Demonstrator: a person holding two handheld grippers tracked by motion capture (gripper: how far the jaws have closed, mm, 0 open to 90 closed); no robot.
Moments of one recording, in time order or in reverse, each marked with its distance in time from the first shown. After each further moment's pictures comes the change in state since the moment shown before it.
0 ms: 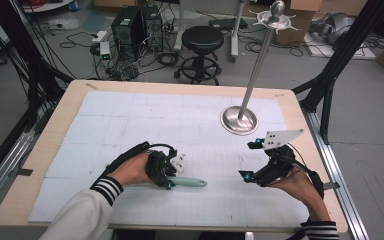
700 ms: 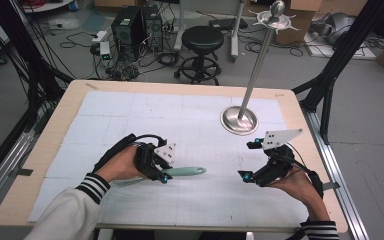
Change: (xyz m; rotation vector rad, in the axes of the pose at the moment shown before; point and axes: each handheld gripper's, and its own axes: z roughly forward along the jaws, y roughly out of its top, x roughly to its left) left arm -0.002 -0.010 -0.045 -0.166 0.015 -0.021; right arm 0.002 0.002 0.000 0.001 0.008 0.003
